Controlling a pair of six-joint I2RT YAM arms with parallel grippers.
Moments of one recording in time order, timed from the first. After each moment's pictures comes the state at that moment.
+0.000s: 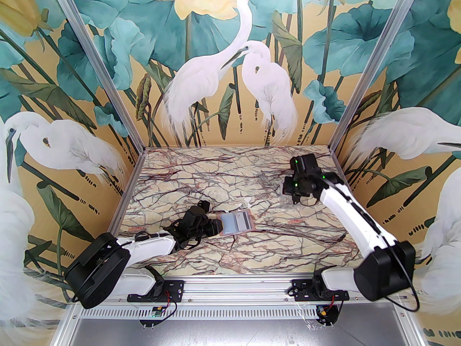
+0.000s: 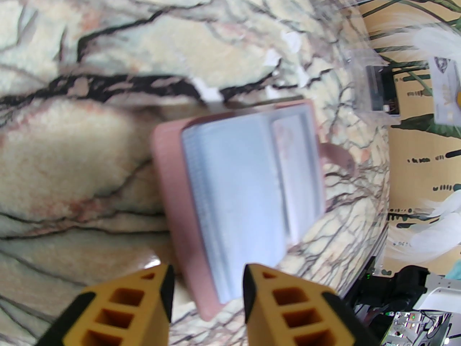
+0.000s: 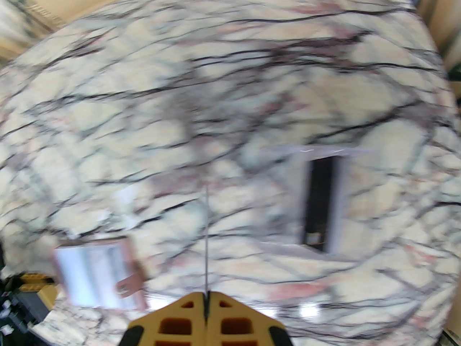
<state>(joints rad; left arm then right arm) -0.65 1.32 0.40 0.19 0.20 -0.83 0.27 1.32 1.12 -0.75 -0.20 0.37</state>
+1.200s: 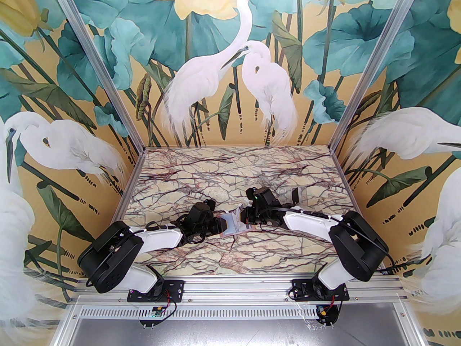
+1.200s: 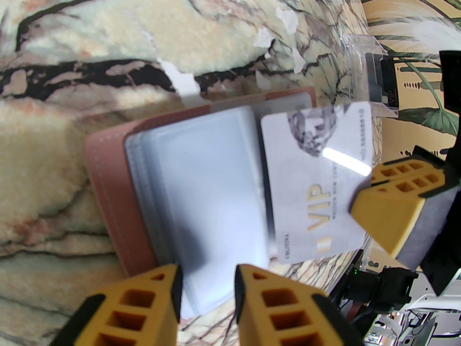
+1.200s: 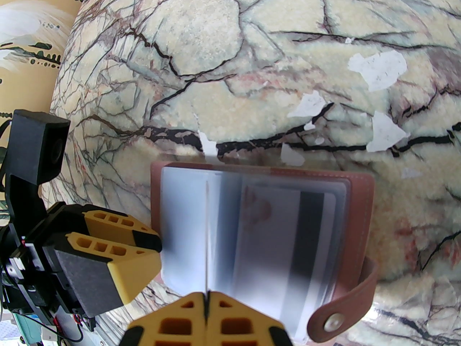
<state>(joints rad) -0.65 1.47 0.48 0.20 0.29 -0.85 0.66 1.58 0.77 -0.05 -0.39 0.67</state>
